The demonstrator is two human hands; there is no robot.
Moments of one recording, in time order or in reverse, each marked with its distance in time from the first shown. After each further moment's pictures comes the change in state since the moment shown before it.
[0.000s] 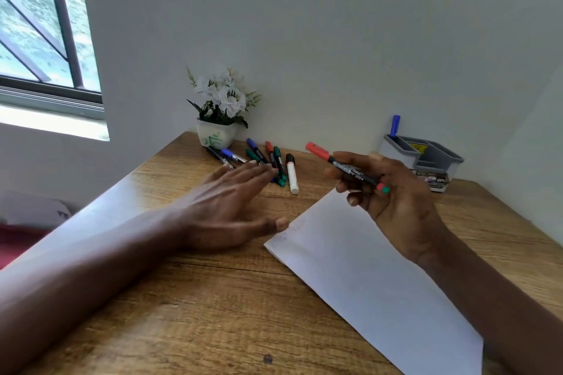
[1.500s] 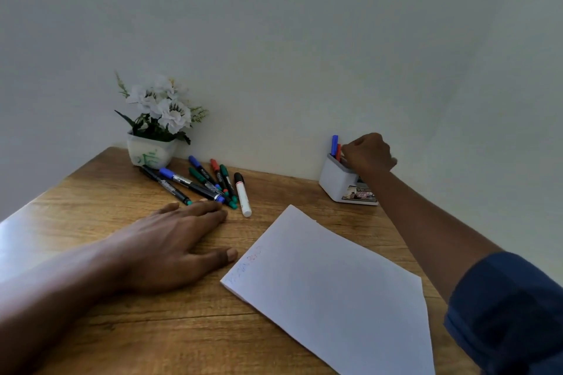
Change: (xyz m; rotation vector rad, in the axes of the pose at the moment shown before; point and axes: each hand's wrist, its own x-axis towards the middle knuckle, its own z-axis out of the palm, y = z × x) left_hand 0.008 0.002 -0.007 -0.051 -0.182 0.016; right_hand 0.142 -0.017 -0.114 -1.278 0.926 0.174
